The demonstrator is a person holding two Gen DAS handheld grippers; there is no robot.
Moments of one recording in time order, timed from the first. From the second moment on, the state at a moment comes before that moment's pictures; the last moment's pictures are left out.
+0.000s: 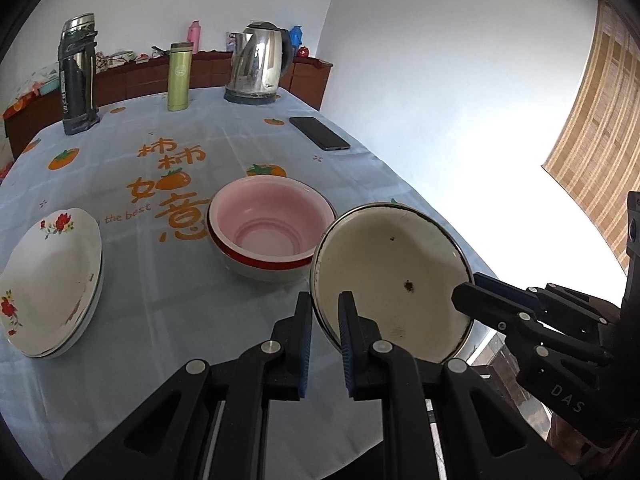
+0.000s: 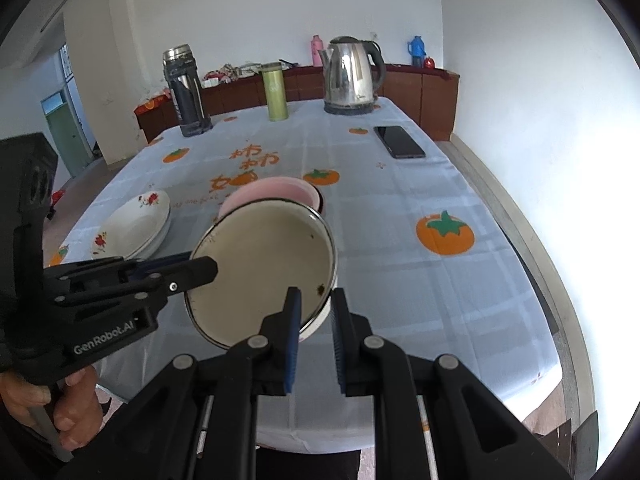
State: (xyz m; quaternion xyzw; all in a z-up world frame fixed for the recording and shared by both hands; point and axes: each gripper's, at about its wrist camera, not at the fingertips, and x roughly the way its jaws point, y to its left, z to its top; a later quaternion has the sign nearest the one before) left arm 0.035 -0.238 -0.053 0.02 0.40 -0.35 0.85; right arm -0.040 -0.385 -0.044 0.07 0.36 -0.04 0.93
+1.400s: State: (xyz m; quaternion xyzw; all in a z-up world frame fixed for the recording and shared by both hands) left arm 0.073 -0.230 -0.030 0.01 0.35 -0.31 0.89; right arm 0.009 -0.379 -0.014 0.05 0.31 -0.03 0.95
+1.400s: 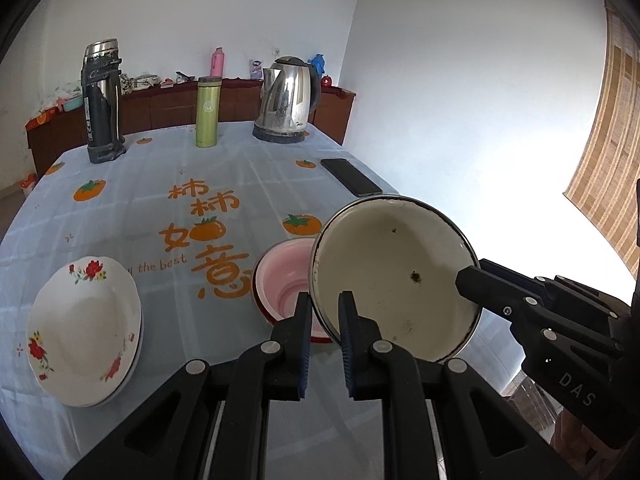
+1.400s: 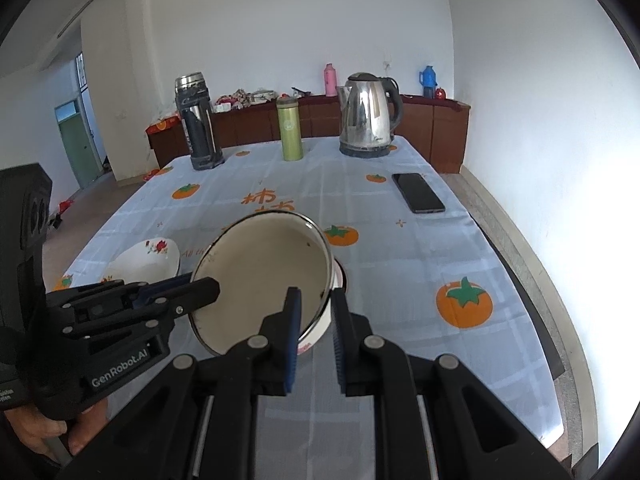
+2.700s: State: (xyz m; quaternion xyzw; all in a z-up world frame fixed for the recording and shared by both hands) left arm 0.137 -0.251 -0.048 0.05 0.39 -0.28 0.88; right arm 0.081 -0.395 -0.031 0.09 0.34 -0.03 0.94
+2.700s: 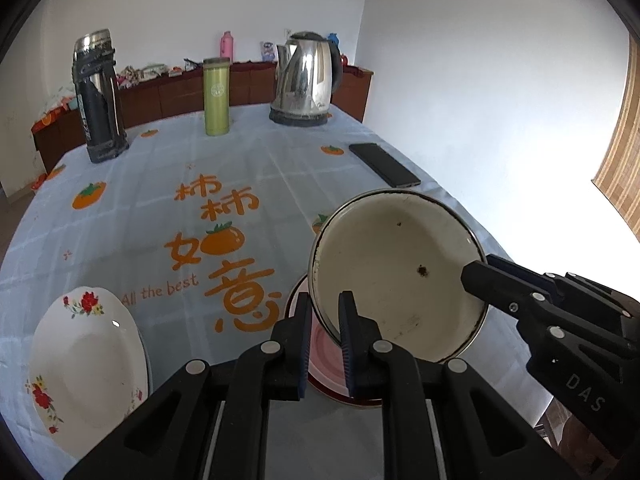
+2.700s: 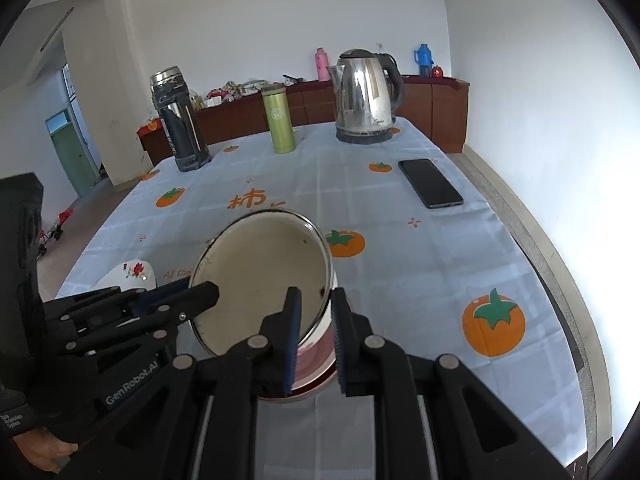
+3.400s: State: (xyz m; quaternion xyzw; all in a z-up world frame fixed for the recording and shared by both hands) left arm 0.138 -0.252 -0.054 0.06 0.41 -0.26 0.87; right arm 0.092 -0.396 -0.048 0.10 0.37 -0.02 0.93
